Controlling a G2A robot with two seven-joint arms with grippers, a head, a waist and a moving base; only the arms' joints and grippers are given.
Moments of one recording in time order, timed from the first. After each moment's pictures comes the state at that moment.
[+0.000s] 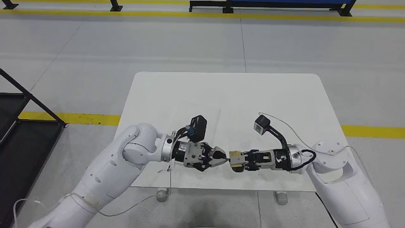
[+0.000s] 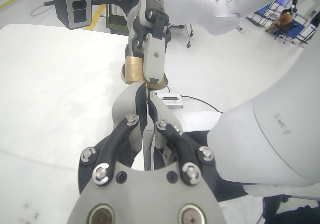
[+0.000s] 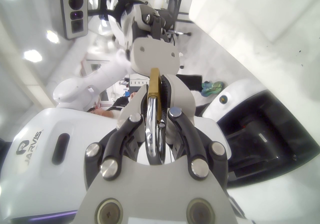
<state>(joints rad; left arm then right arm) 1.23 -0.98 -1.01 -1.72 0.41 -1.01 -0.61 -1.31 -1.02 1.18 -1.75 0.39 0.04 1.26</state>
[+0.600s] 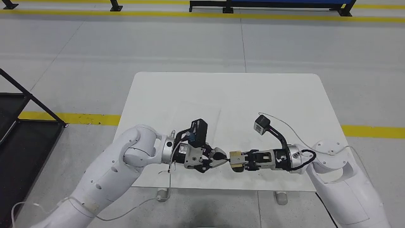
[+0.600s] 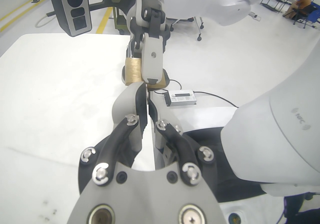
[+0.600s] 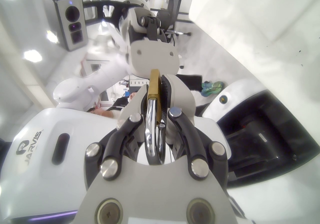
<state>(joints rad) 1.26 -0.97 -1.04 -1.77 0.61 -1.01 -0.49 -1.31 -1.02 1.18 -1.75 0.39 0.04 1.26</state>
